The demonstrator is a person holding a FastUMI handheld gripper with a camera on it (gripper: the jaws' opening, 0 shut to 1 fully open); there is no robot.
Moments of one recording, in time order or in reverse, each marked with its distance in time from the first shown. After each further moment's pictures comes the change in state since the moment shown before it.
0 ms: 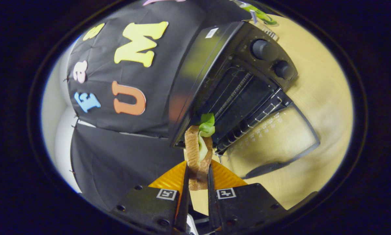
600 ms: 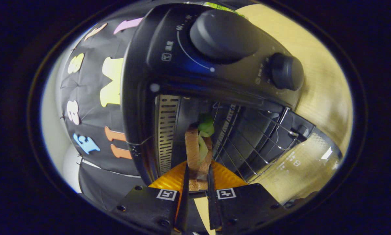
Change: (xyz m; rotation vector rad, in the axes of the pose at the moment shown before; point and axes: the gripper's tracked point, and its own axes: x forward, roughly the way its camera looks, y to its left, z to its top) arm 0.083 -0.034 0.086 0.184 -0.319 0.066
